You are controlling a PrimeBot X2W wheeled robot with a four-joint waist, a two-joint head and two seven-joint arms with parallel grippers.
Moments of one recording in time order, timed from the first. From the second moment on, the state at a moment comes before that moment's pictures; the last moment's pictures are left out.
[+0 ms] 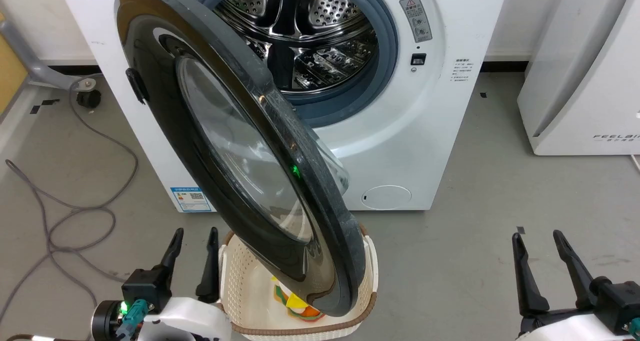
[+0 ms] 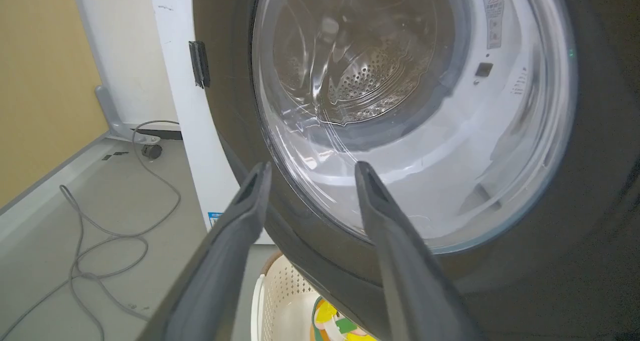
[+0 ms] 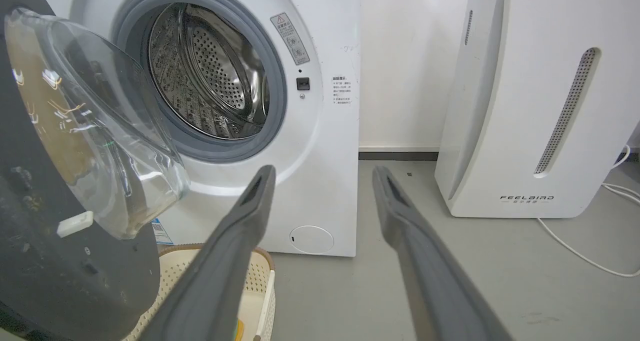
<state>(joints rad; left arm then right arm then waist) -0.08 0.06 -0.01 0.26 -0.14 -0.06 -0.26 0.09 -0.05 -0.07 -0.07 0.12 0.13 -0.12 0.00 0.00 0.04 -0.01</state>
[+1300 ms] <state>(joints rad) -0.36 0.05 -0.22 -0.42 -0.11 0.04 -0.15 0.10 -0.05 -0.06 -0.04 0.15 0.13 -0.12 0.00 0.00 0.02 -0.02</state>
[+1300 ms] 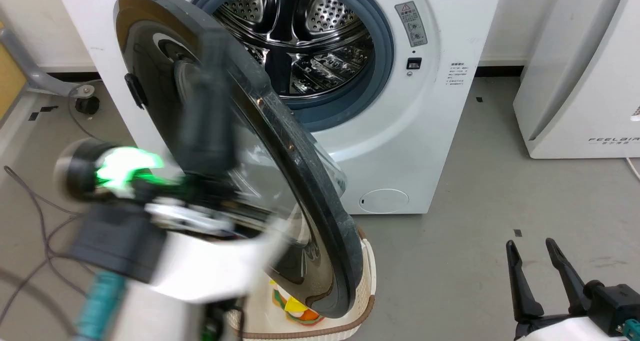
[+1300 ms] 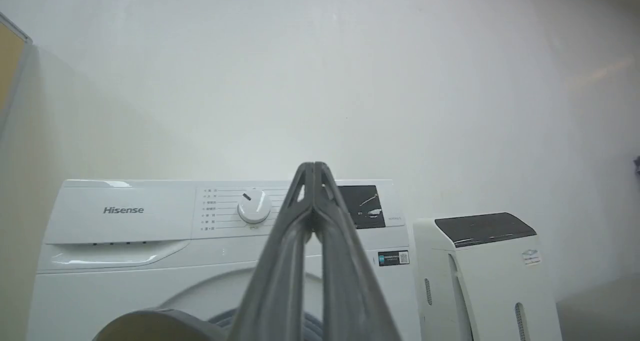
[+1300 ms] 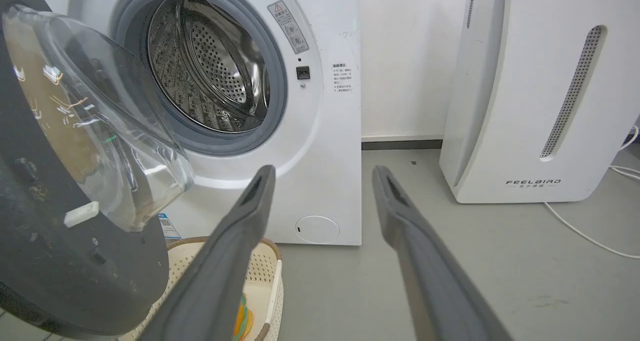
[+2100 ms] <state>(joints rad) -0.18 0.07 -0.77 -0.18 -0.31 0.06 0.16 0.10 -0.05 -0.06 0.01 0.16 0.13 -0.12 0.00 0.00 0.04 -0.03</state>
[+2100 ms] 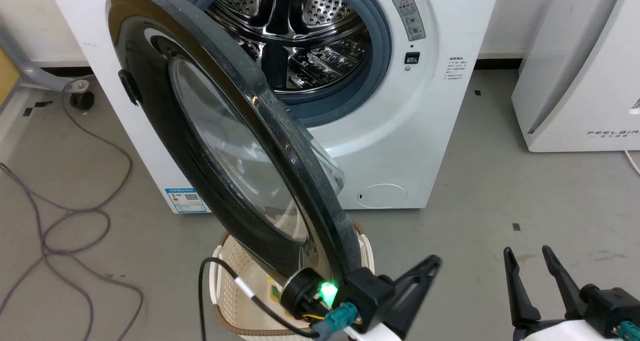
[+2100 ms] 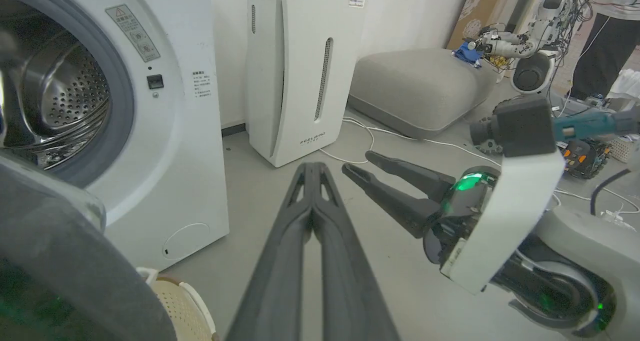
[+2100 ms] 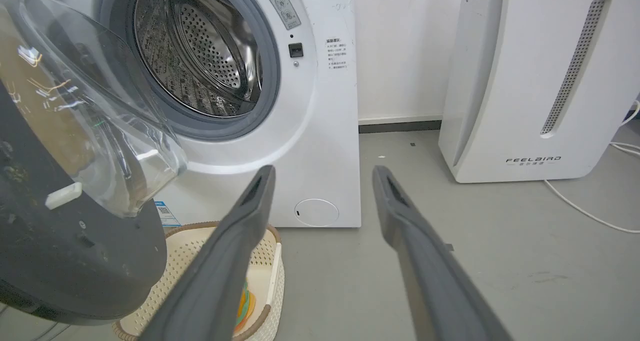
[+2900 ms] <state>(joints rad) -0.28 0.05 -0.69 0.11 -0.36 0.18 0.02 0.10 -0.05 -0.05 0.04 0.19 0.13 -0.13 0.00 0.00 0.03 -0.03</state>
